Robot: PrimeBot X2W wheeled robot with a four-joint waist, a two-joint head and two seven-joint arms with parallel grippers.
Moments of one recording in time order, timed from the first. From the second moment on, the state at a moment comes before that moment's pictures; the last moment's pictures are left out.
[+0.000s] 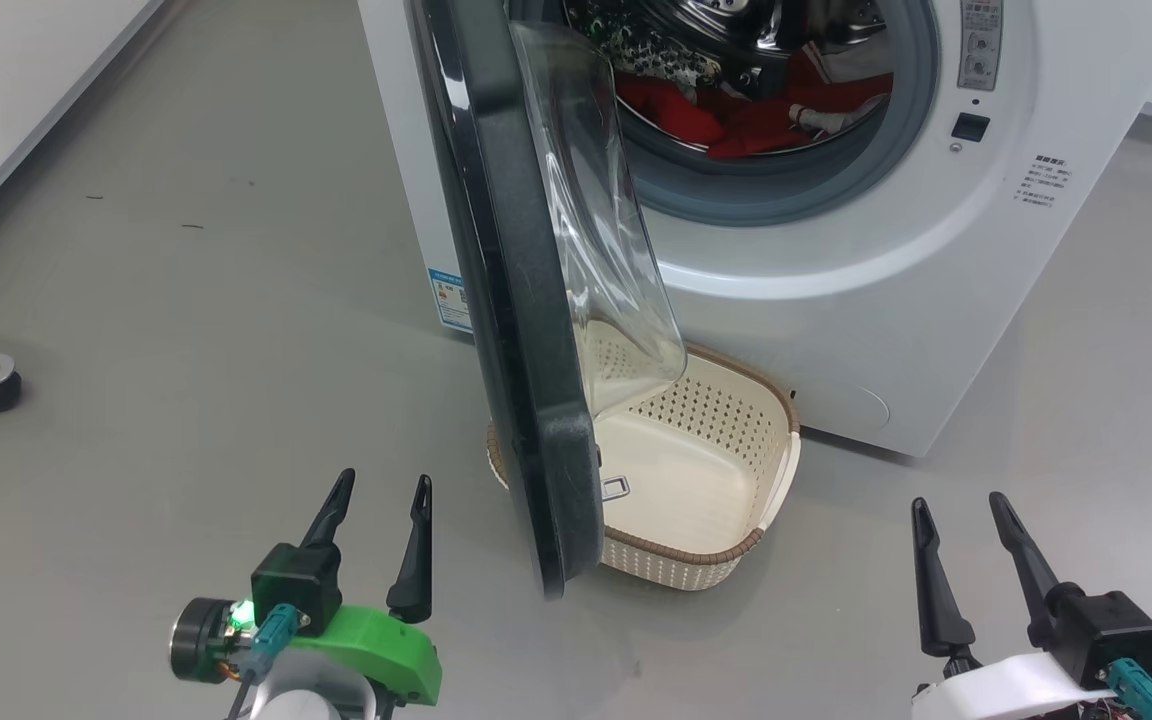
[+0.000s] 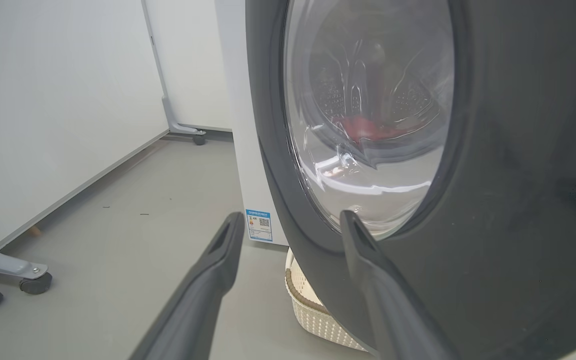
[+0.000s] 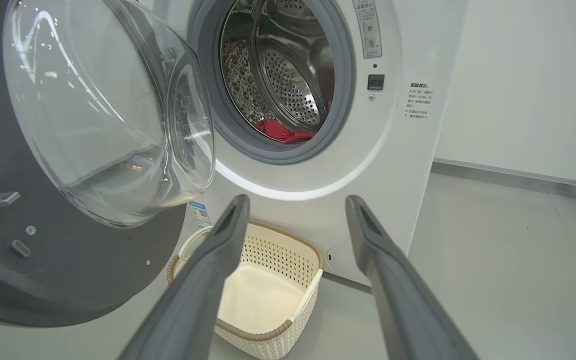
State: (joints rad) left arm -0.14 0.04 -0.39 0.33 -0.38 0.12 -0.25; right arm 0.16 -0.12 0.17 0.04 0.30 -0.08 -0.26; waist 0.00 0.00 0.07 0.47
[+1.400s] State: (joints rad) left arm -0.14 0.04 -0.42 0.32 -0.38 0.12 -0.25; right arm 0.19 -0.06 0.08 0.05 0.24 -0.02 -0.26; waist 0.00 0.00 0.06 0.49
